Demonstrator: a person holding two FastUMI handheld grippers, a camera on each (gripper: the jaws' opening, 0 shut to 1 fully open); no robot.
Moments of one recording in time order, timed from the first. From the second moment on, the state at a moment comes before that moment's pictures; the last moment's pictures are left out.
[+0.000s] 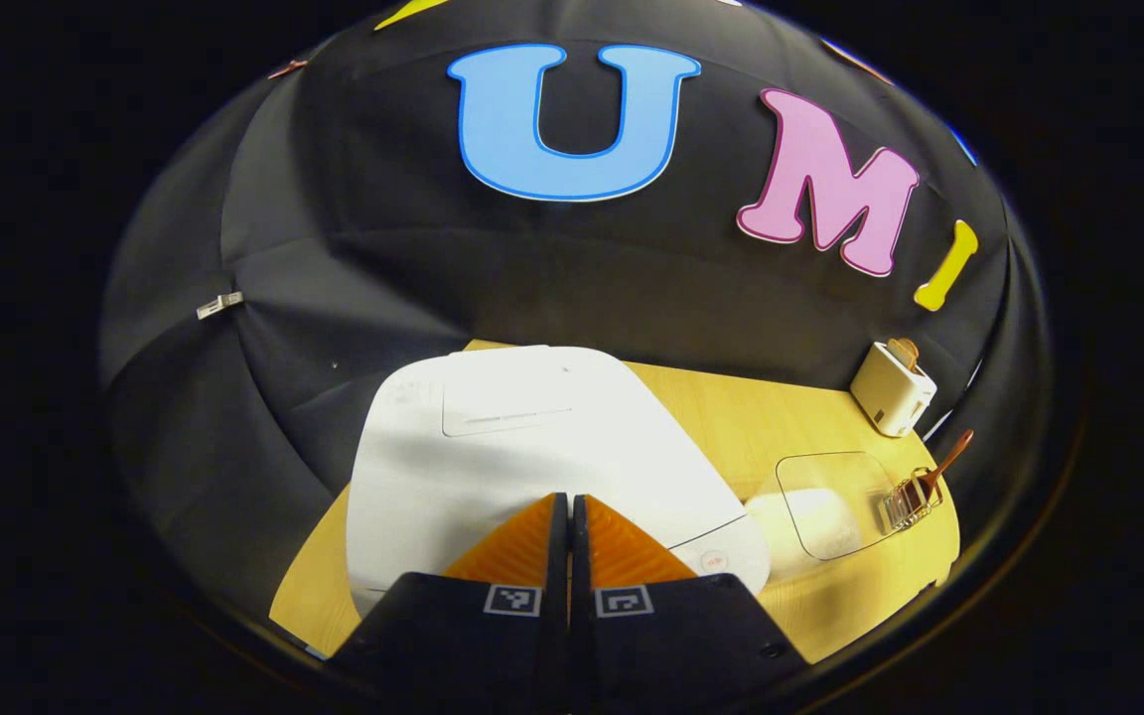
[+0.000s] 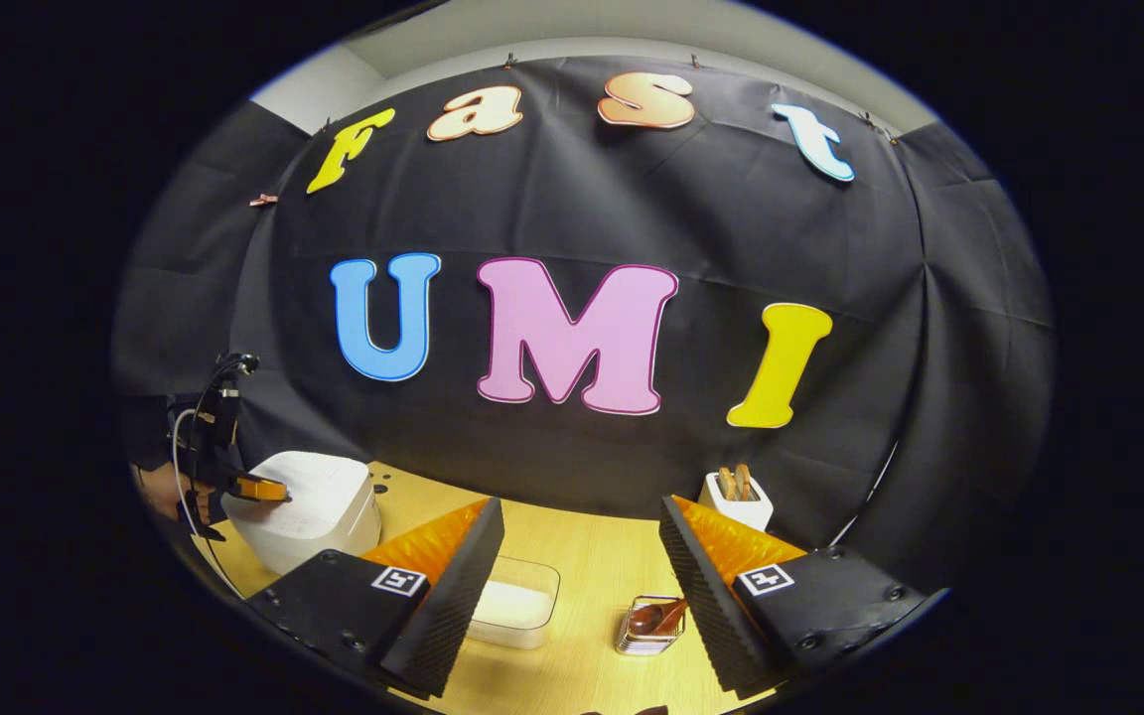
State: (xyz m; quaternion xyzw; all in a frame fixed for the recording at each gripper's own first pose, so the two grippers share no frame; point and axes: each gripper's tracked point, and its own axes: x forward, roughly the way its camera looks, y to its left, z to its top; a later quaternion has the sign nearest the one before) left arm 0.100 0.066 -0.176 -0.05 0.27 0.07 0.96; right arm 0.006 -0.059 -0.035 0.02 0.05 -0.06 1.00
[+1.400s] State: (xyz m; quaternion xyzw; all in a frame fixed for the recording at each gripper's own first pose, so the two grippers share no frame) left arm 0.156 0.113 0.012 0.02 0.06 0.12 0.99; right arm -0.014 -0.070 -0.025 0.02 0.03 -0.07 1.00
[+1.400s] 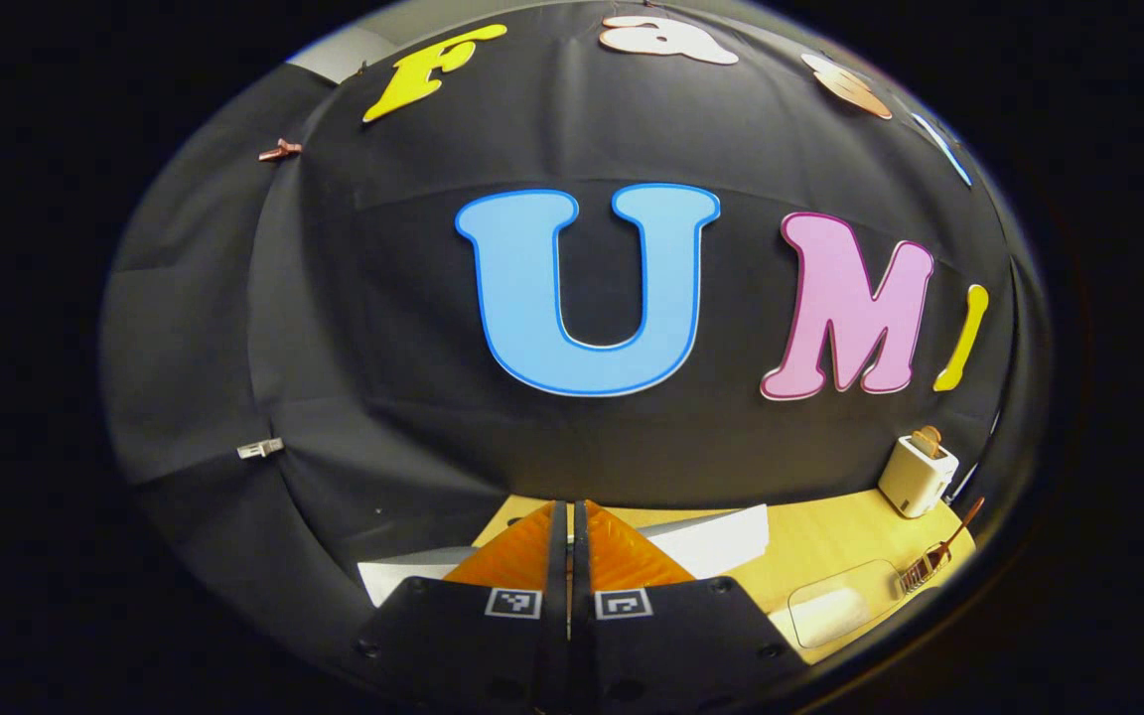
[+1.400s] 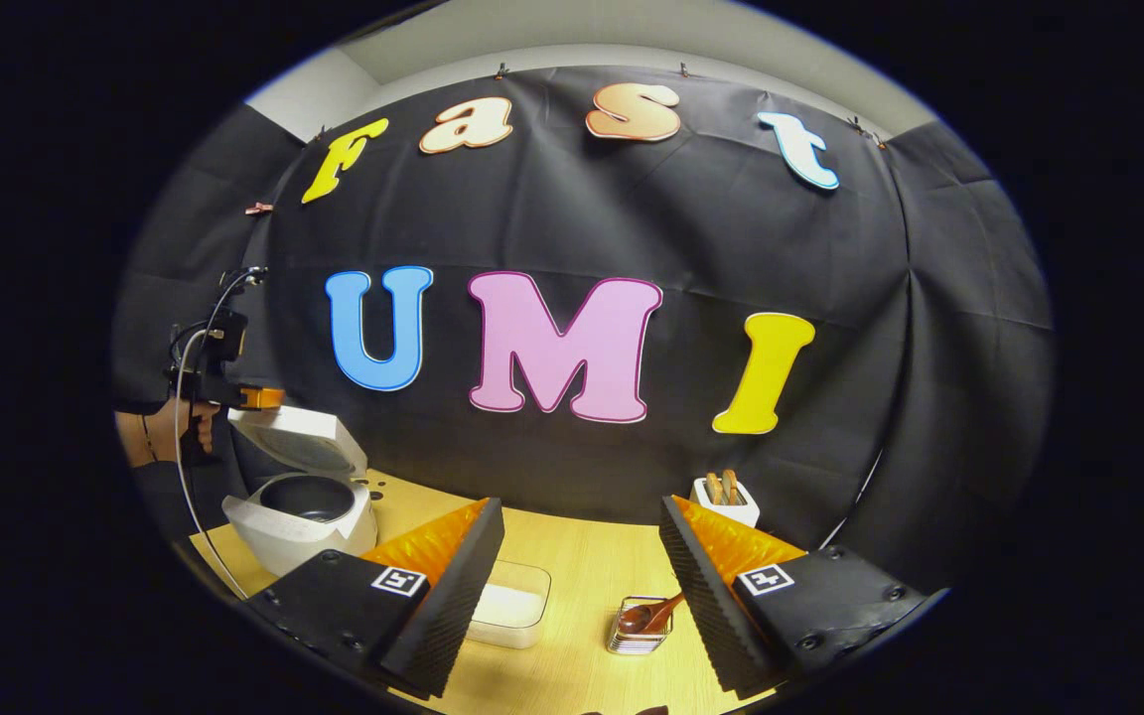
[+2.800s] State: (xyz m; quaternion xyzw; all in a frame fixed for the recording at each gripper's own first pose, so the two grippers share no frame) left arm 0.096 -0.008 -0.003 0.01 0.03 0.05 1.00; right arm 0.060 -0.194 -0.243 0.22 0.14 -0.09 0.96
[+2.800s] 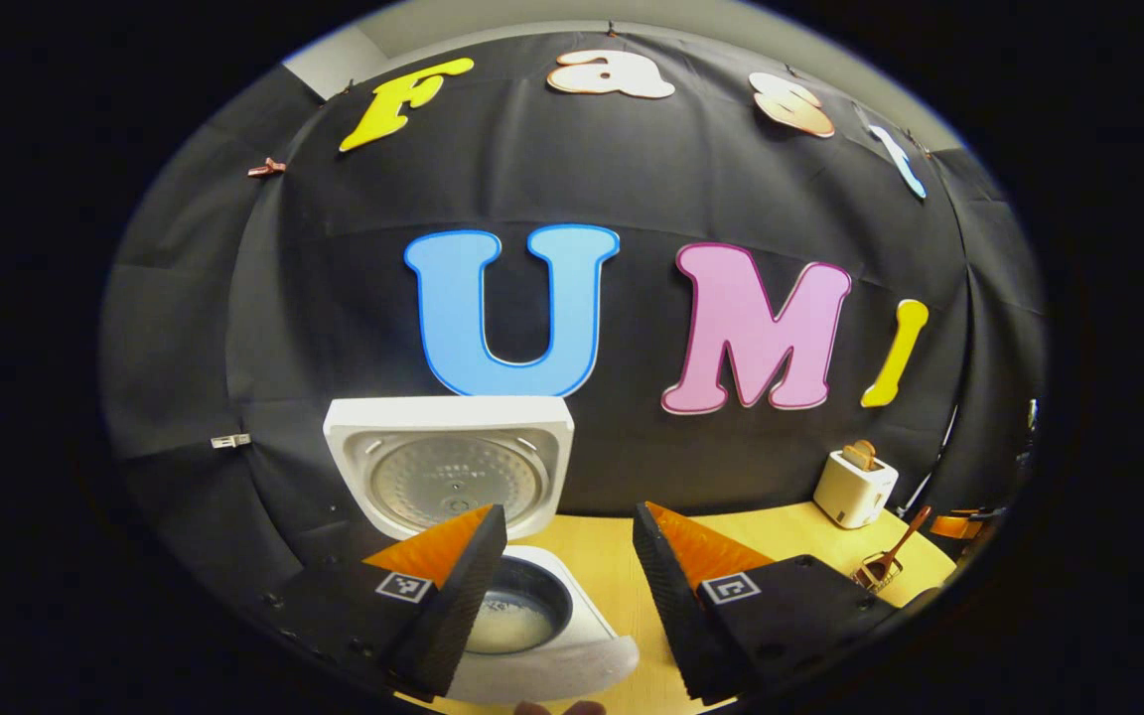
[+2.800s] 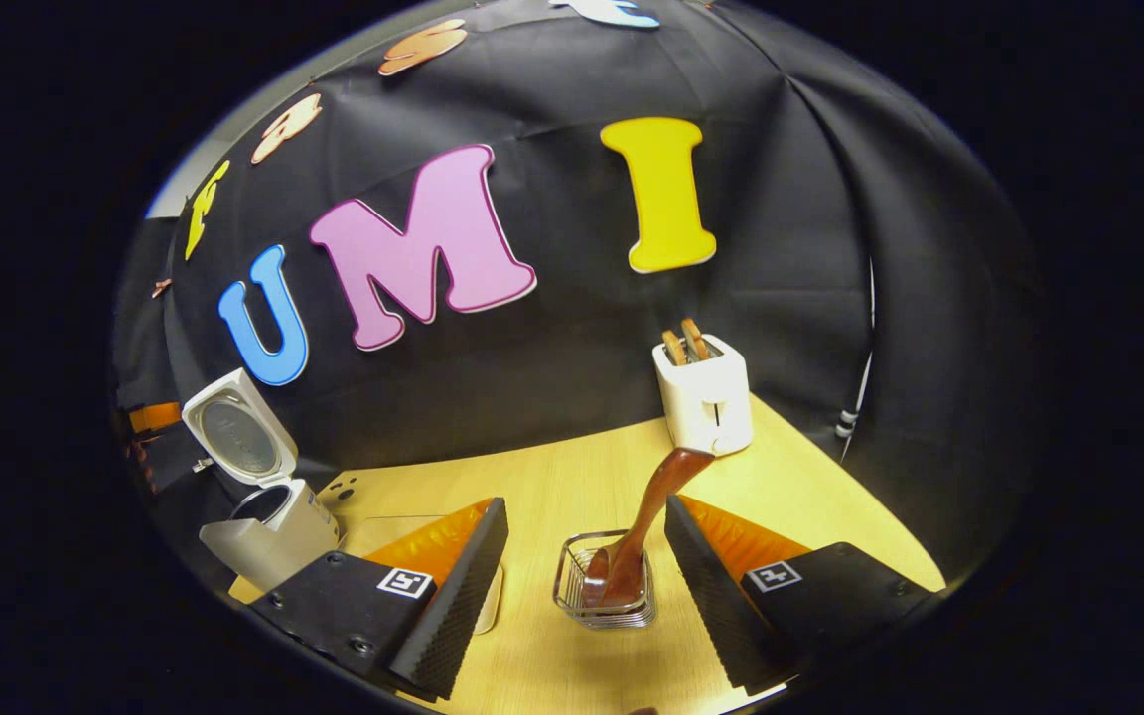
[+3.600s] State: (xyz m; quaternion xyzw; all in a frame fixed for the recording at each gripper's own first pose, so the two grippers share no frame) left arm 0.103 -0.036 -0.051 0.00 0.08 0.08 0.99; right arm 0.143 -0.186 -0.331 0.25 0.14 -0.02 0.96
